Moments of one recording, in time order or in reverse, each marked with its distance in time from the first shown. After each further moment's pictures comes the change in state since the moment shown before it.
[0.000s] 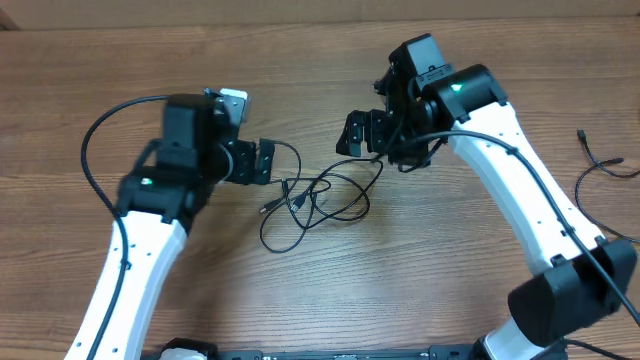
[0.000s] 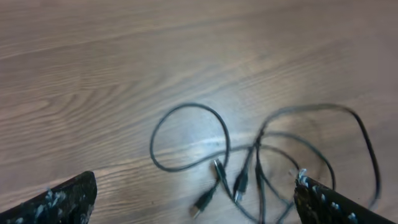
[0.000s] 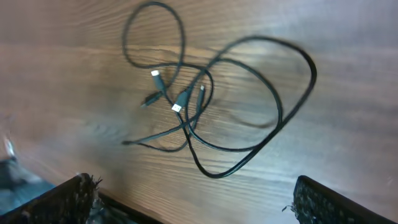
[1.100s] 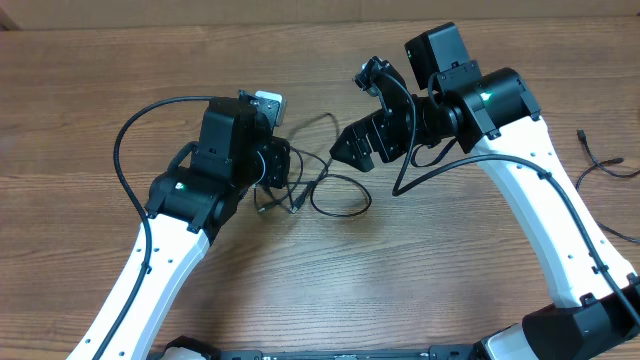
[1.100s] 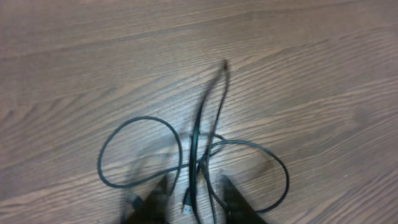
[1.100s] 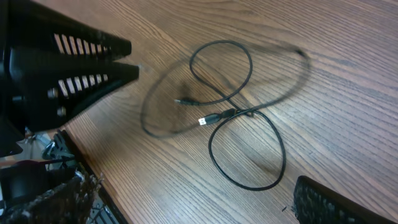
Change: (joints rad) left arm -0.195 0.006 0.000 0.074 -0.071 -0.177; right arm 0.000 -0.112 0.053 0.032 -0.133 -0.573
